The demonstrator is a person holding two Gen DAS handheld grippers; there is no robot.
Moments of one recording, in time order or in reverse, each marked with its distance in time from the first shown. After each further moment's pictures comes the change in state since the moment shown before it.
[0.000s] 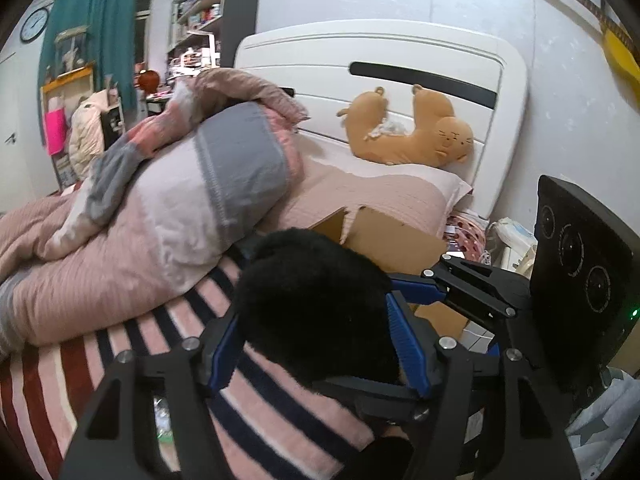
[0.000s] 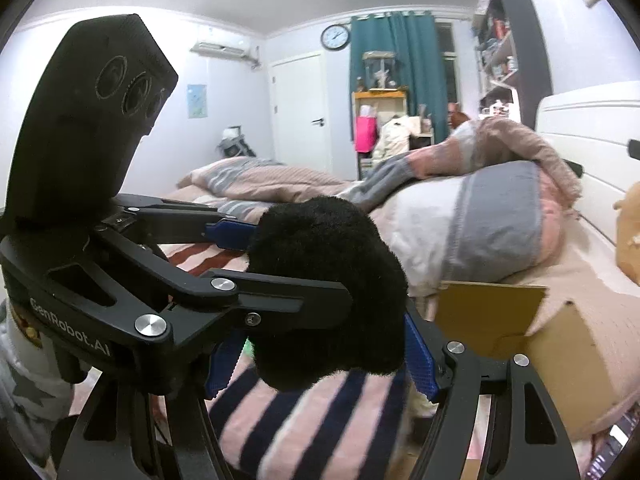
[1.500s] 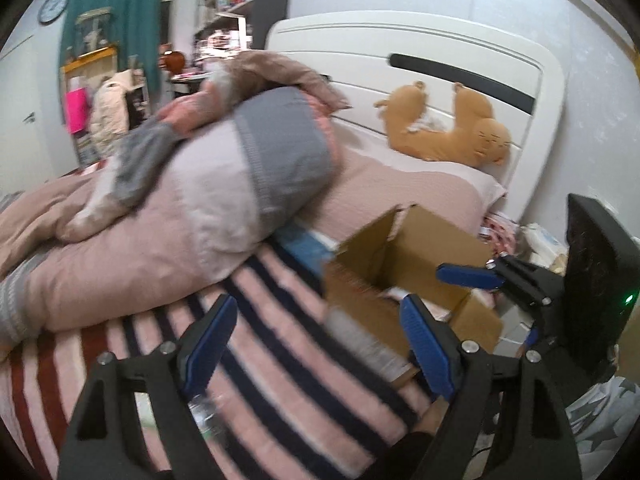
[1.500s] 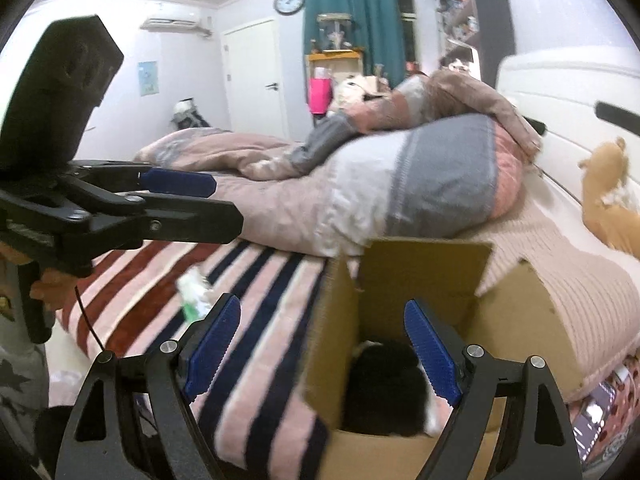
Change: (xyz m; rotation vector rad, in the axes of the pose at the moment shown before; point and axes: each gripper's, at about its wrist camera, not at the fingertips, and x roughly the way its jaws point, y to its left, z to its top) left arm -0.006 0.062 -0.002 -0.078 0.050 0.097; right arm 0.021 -0.018 -0.003 0.032 0.149 -0.099
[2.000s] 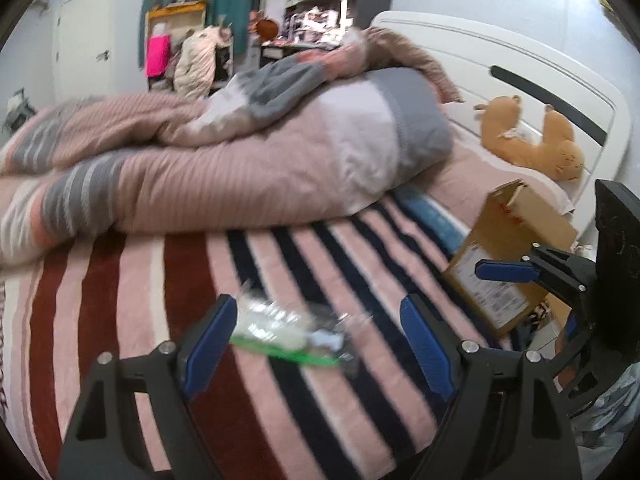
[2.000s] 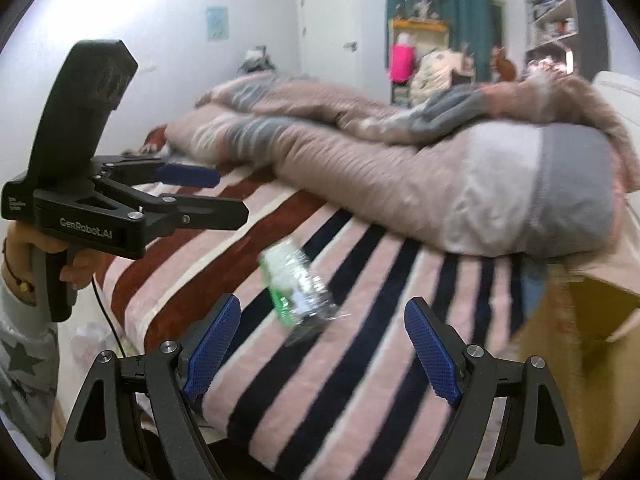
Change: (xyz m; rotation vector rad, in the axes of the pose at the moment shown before) left arm -0.025 0.149 -0.109 -0.227 0.043 0.164; right arm 0.112 0.120 0.001 -0.159 0.203 0.208
